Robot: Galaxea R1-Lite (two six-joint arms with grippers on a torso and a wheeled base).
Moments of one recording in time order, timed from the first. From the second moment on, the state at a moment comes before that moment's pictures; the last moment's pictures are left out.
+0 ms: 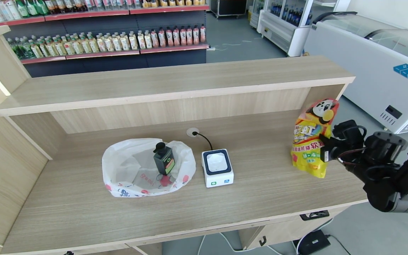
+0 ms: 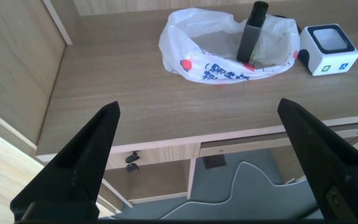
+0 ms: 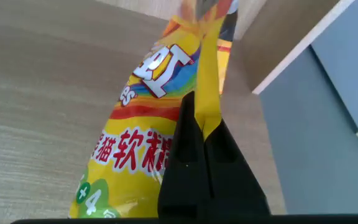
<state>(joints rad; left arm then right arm) 0.00 0.00 0.00 0.00 -0.02 0.00 -0.09 2.19 -0.73 -1.43 0.18 -0.36</state>
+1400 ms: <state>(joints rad) 0.00 0.00 0.00 0.00 -0.02 0.00 0.00 2.28 -0.93 -1.17 0.22 -0.03</state>
